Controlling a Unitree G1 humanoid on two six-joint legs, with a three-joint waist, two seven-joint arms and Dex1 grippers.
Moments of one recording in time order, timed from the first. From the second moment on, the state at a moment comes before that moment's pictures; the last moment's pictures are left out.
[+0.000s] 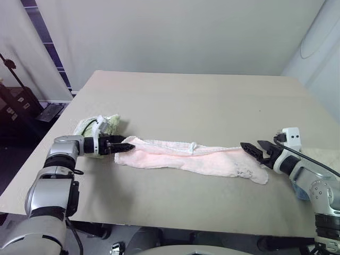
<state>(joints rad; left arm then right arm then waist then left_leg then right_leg) -0.81 0.56 0.01 1.16 -0.14 0.19 -1.39 -0.09 -0.61 -0.36 -0.08 0.58 0.76 0.55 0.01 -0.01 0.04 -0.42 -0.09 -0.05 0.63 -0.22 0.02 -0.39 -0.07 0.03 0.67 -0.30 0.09</state>
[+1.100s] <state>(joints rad) -0.85 0.52 0.08 1.20 -0.14 0.32 -1.32 -0.16 -0.61 -0.29 0.02 0.49 0.75 0.53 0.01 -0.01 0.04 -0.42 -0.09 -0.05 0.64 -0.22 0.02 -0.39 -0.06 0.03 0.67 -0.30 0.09</state>
